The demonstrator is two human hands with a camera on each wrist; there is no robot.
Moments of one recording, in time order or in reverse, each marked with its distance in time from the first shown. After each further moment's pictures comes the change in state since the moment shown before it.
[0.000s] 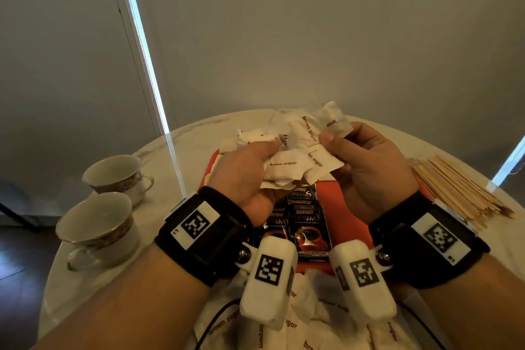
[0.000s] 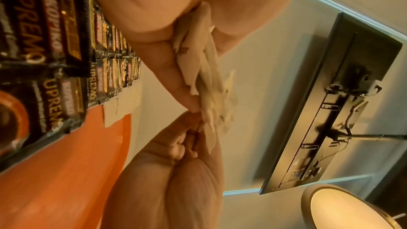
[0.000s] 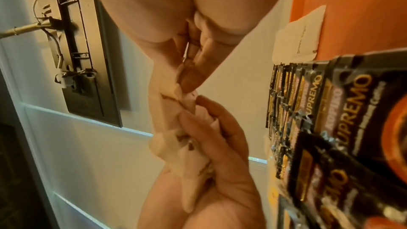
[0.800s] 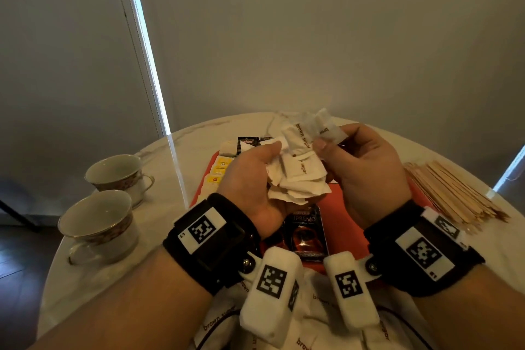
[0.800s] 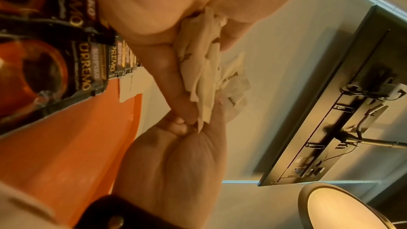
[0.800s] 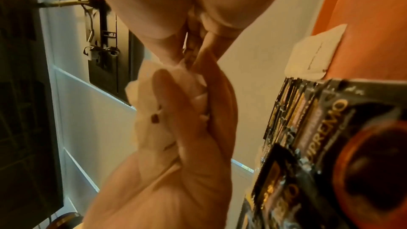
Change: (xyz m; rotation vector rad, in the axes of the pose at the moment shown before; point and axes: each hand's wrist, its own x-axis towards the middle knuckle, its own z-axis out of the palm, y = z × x) left_hand -0.021 -0.008 0.008 -0.116 -0.213 -0.131; right_hand -0.009 0.004 -0.003 -0.294 0.005 -0.214
